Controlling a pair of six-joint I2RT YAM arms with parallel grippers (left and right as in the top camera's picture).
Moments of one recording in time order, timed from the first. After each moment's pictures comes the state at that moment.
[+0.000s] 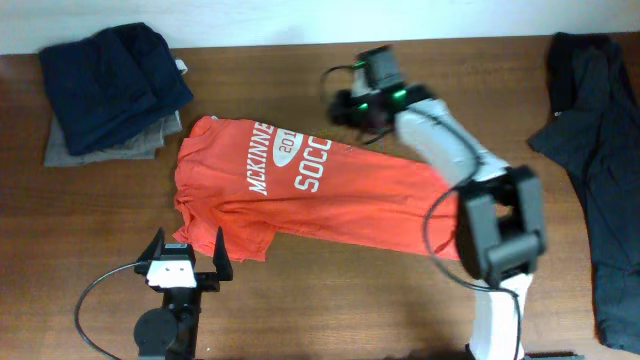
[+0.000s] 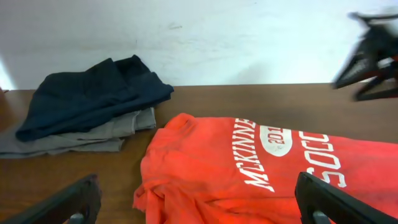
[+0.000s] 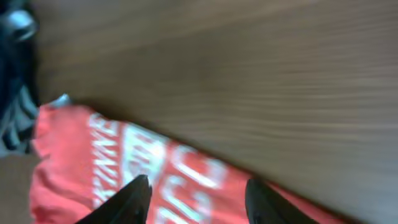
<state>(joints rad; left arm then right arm) -0.05 0.01 0.01 -0.08 -0.03 0.00 0.28 2.14 1.74 -0.59 -0.30 0.52</state>
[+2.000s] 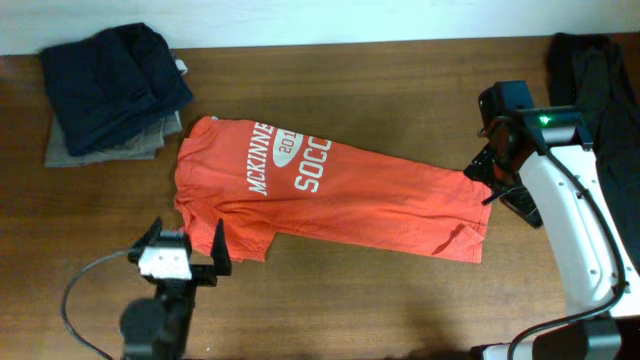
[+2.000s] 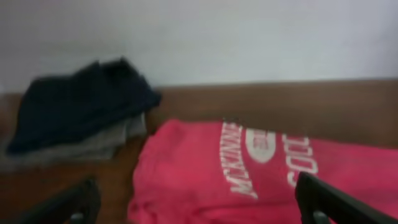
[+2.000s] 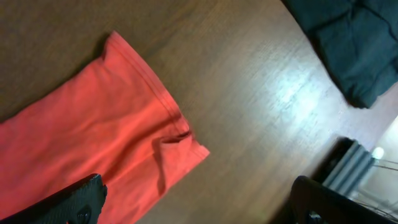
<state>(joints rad) -0.05 0.26 0.25 -0.15 0.01 0.00 0.05 1.56 1.50 -1.45 0.35 0.92</state>
